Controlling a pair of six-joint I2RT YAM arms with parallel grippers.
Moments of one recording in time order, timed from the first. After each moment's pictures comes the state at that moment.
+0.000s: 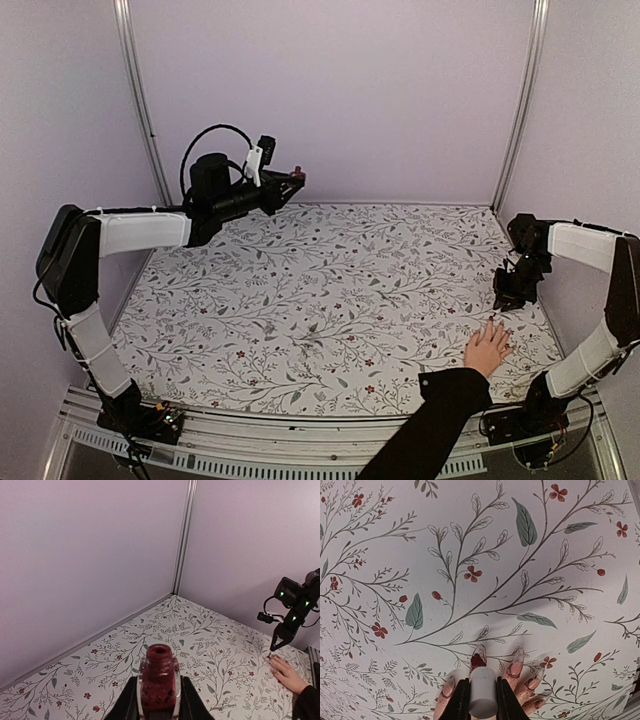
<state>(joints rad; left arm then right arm) -0.49 1.78 1.23 0.53 0.46 -0.11 0.01 1.49 0.96 -0.89 -0.04 0.35</state>
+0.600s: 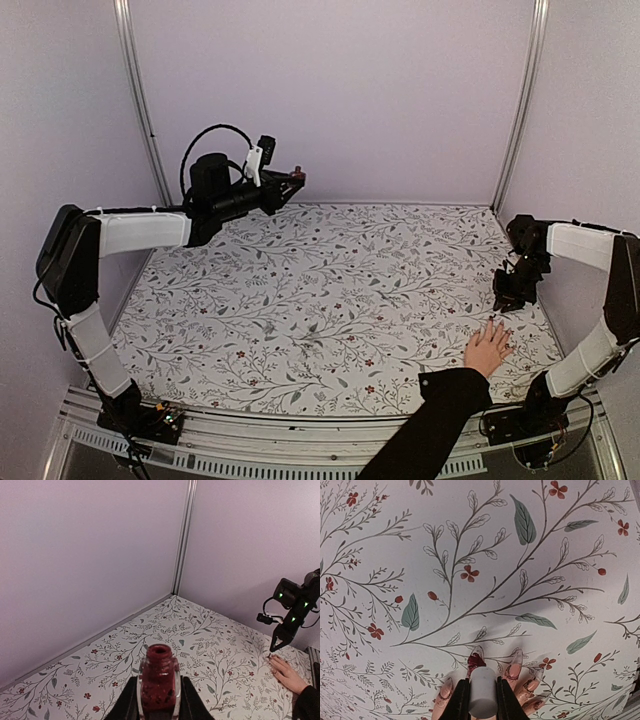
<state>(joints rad) -0.49 1.78 1.23 0.53 0.46 -0.11 0.01 1.51 0.96 -0.89 -0.03 0.35</state>
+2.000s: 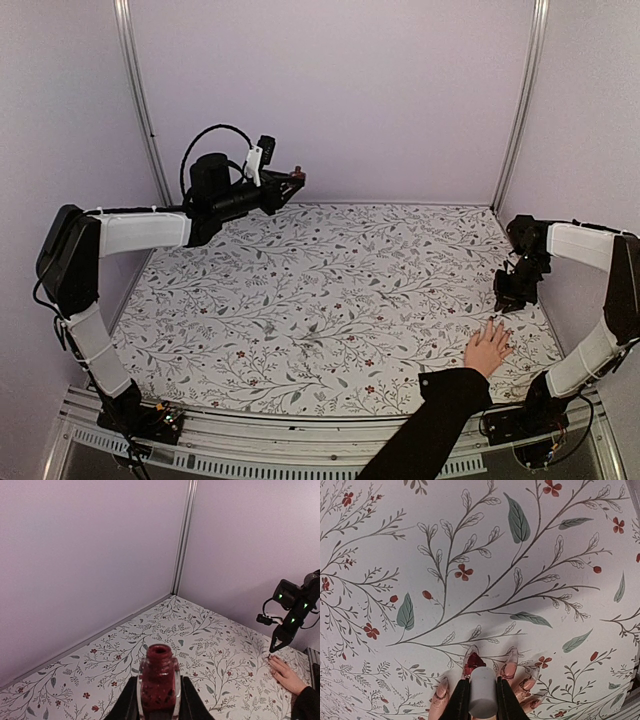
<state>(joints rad) -0.49 1.78 1.23 0.53 0.46 -0.12 0.01 1.51 0.96 -0.90 -0.02 0.35</state>
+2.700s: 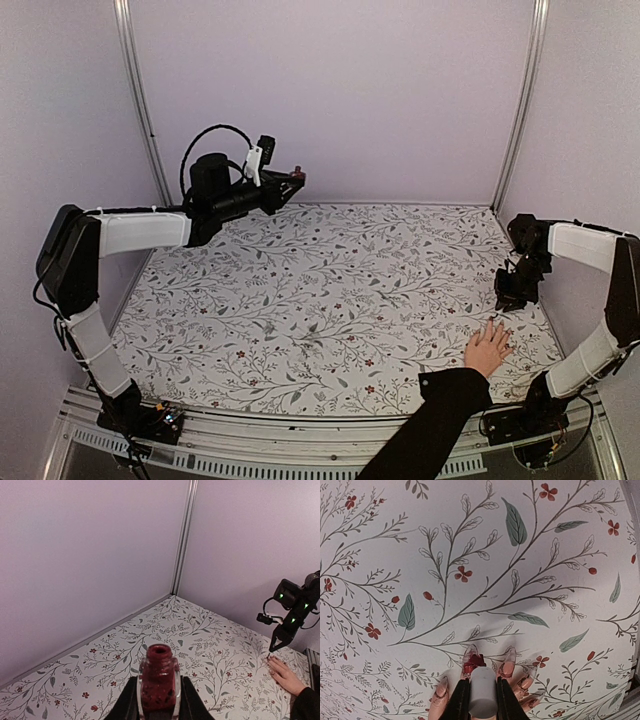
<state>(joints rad) -0.49 1.78 1.23 0.53 0.46 -0.12 0.01 1.49 0.96 -0.90 0.00 0.35</state>
